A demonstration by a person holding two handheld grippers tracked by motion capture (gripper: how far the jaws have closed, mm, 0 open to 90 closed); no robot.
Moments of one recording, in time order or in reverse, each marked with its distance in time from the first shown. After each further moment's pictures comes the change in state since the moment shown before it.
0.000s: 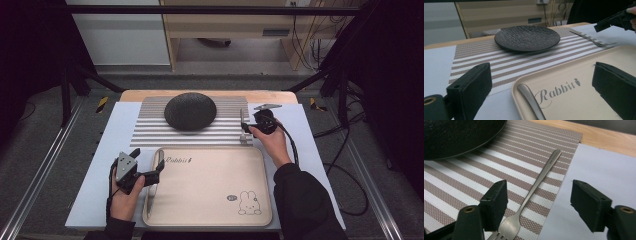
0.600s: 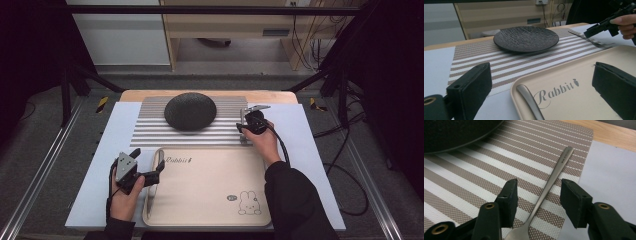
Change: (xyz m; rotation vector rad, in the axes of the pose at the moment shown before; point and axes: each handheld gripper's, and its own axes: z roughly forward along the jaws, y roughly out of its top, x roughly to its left) left arm -0.001 0.001 -0.001 -0.003 -0.005 0.004; right arm 0.017 0.000 0.026 0.035 -0.041 -0.032
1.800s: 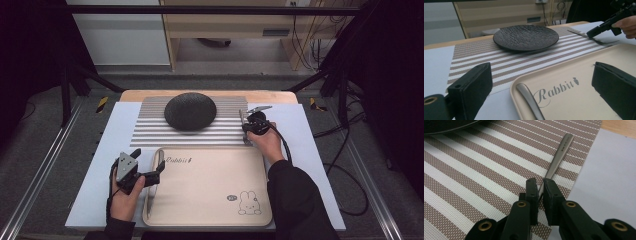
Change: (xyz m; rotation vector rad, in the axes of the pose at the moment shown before) left arm -0.001 -0.001 0.001 0.010 0.000 0.003; right arm -0.011 -0.006 0.001 0.054 0.056 -0.036
